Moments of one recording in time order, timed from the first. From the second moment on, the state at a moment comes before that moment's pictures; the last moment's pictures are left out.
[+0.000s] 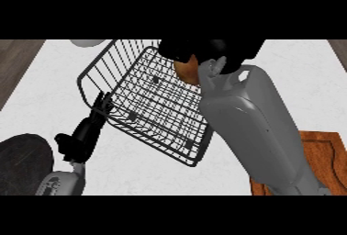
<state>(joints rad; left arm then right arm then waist) -0.12 0.16 -0.08 -1.34 0.05 -0.04 -0.12 -1.07 -0.01 0.18 -1.42 0.77 0.08 1.08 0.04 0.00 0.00</state>
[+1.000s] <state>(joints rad) -0.14 0.15 -0.07 -1.33 0.05 -0.08 -0.10 -1.24 0.00 0.21 -0.96 0.29 -0.38 1.02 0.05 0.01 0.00</state>
